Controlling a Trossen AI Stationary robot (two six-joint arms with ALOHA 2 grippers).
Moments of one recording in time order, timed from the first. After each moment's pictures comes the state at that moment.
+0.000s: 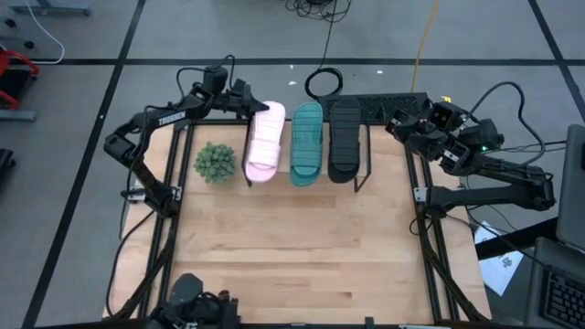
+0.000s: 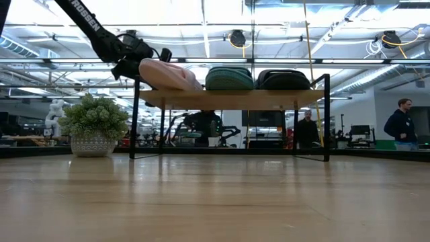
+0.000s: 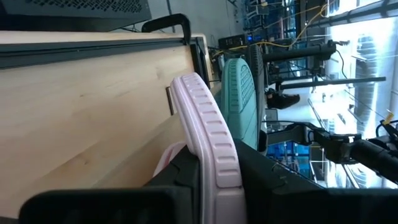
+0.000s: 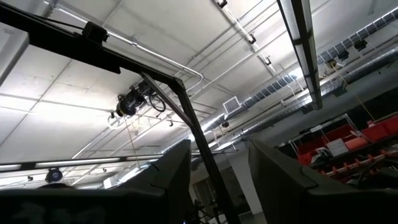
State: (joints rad) left arm 1.01 1.66 1.08 0.10 0.93 -0.94; right arm -0.26 0.81 0.87 0.73 -0.41 0.87
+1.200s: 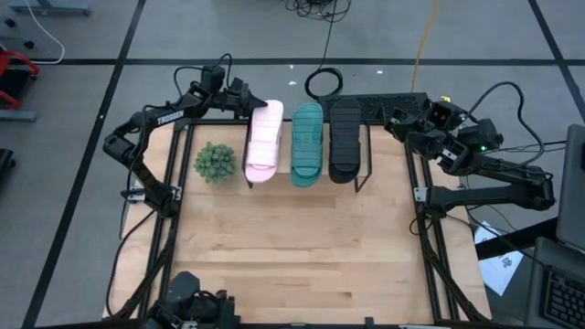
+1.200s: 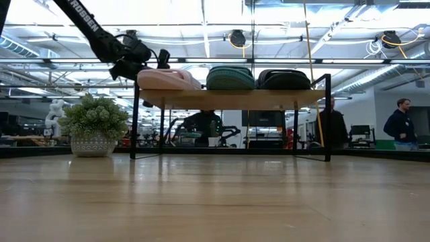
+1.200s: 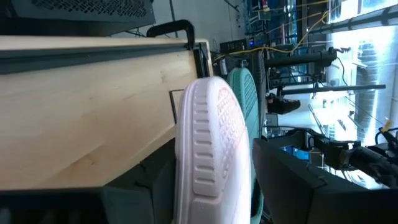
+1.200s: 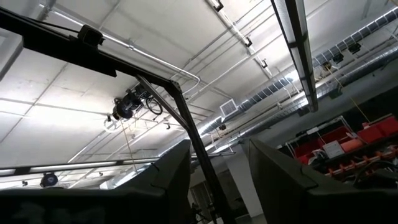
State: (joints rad) left arm 1.03 1.65 1.08 0.08 0.93 -0.95; right arm -0.26 0.82 0.87 0.74 -0.39 0.87
